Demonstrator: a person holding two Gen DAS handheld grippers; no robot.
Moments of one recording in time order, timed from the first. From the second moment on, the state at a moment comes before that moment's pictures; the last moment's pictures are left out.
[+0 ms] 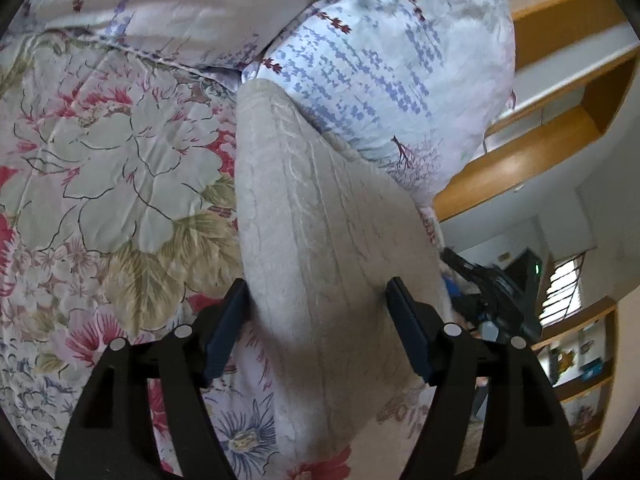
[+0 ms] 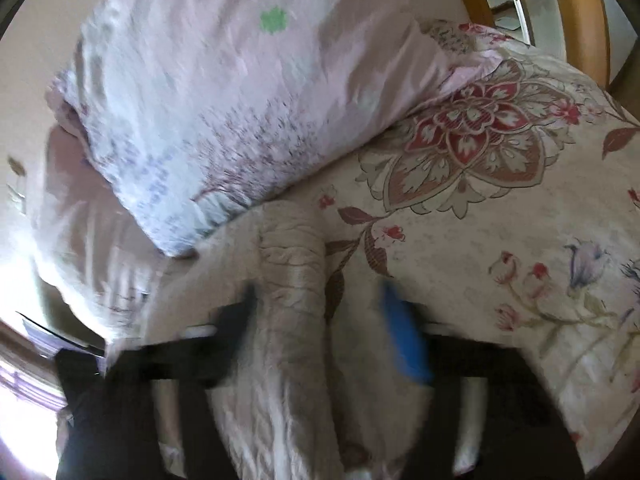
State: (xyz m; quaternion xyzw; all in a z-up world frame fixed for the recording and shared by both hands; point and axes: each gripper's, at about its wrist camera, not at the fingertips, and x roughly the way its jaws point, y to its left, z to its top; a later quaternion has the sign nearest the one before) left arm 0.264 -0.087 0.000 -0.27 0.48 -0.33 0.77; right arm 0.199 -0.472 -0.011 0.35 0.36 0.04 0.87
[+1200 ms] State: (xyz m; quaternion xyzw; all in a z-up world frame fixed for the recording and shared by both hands) left arm 0.252 -0.041 0.023 -0.31 0.44 -0.34 0.77; right arm 0.202 -0.378 -0.006 0.34 0.36 0.23 0.84
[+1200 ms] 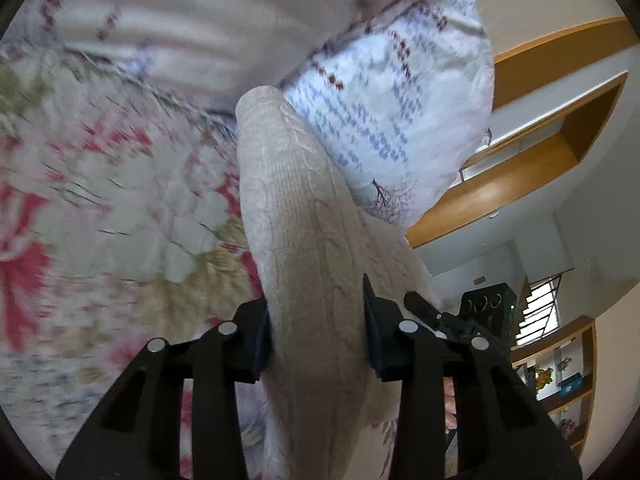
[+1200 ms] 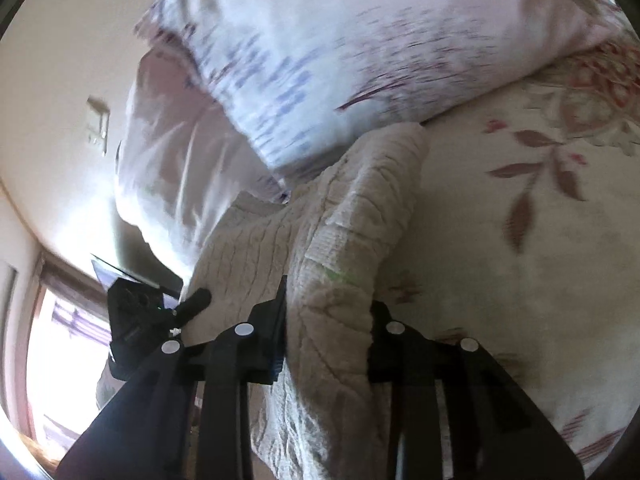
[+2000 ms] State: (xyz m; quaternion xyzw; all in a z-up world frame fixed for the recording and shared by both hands) left arm 0.233 0.059 -0.003 -0.30 0.45 -0.25 0.81; right arm 0.209 -0.306 -0.023 0.32 0.40 0.20 0.83
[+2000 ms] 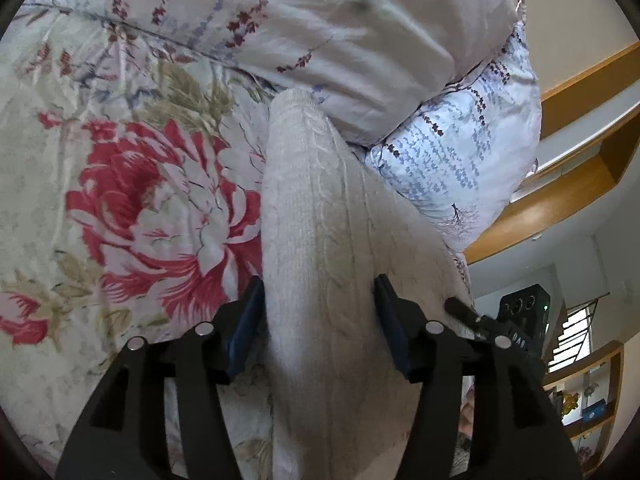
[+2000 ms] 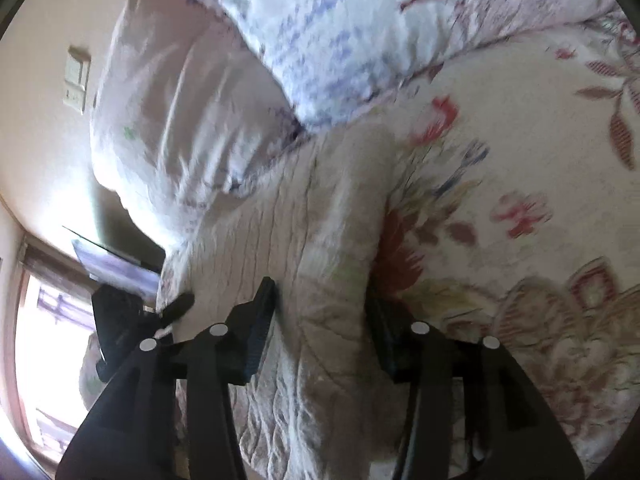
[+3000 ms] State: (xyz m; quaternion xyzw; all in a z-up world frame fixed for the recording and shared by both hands) left arm 0.153 0.009 0.061 0.00 0.32 -0.21 0.93; right arm 0.164 -0.319 -0.009 0.25 0.38 0.18 0.87
